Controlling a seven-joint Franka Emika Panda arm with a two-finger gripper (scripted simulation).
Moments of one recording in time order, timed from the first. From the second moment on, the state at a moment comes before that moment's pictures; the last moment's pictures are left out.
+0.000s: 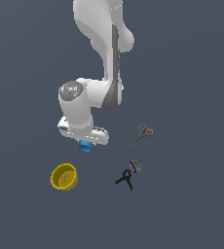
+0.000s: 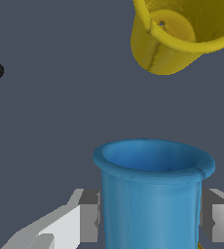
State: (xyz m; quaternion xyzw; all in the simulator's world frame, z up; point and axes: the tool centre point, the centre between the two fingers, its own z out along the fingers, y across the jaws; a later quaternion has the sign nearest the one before) arm 0.007 -0.114 0.105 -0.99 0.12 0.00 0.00
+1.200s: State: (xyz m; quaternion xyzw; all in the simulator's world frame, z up) arm -0.074 0.103 0.292 -0.99 0.12 0.00 0.00
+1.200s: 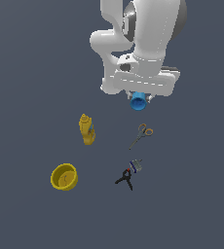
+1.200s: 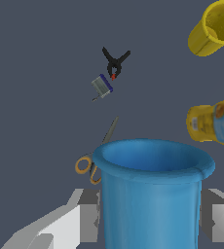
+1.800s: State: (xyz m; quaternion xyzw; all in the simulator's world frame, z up) arm -0.108 0.206 0.381 -0.99 0.12 0.00 0.00
